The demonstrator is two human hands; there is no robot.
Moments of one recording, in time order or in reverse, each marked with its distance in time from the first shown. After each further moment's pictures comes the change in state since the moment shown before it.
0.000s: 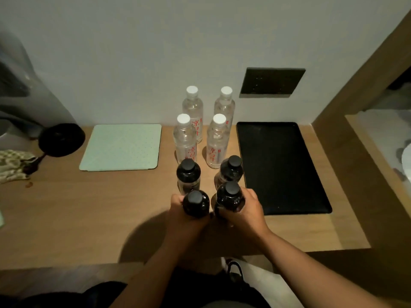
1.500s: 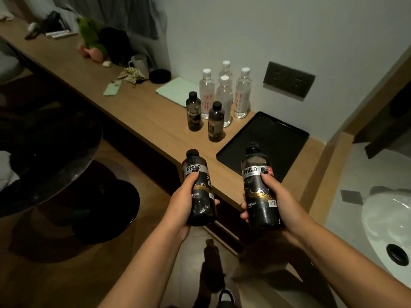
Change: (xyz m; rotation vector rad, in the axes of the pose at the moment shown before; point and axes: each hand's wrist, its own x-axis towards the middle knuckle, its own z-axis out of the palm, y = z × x) left_hand -0.287 0.088 0.264 -1.104 0.383 -0.261; right_hand -0.099 0.126 -0.319 0.372 -0.933 0.114
